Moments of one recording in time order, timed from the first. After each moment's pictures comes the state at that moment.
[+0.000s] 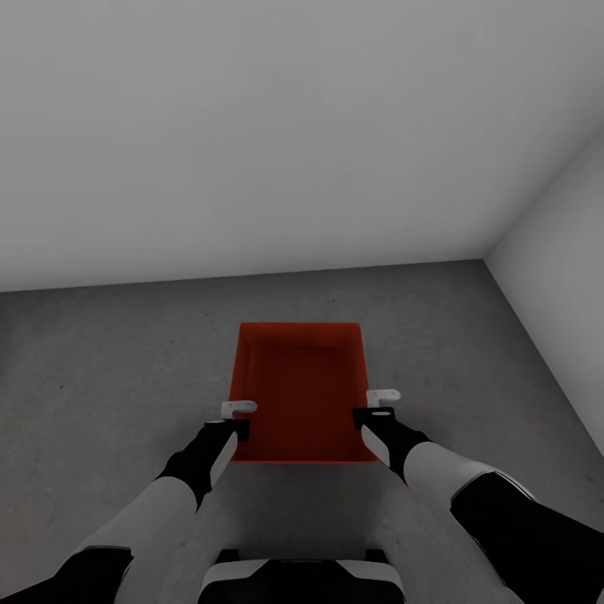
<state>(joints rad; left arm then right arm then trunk) -0.81 -0.14 0.02 -0.48 -0.01 0.39 0.23 -1.02 0.12 0.54 -0.10 -0.49 0.12 -0.30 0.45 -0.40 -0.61</state>
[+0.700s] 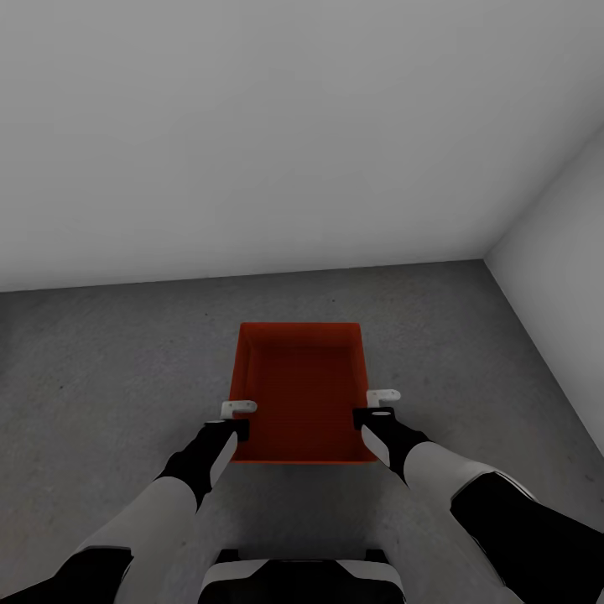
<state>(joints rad) -0.81 -0.14 0.02 -0.48 -0.01 0.39 0.23 -1.02 0.12 0.54 -0.10 -0.49 0.12 -0.30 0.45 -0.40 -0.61</state>
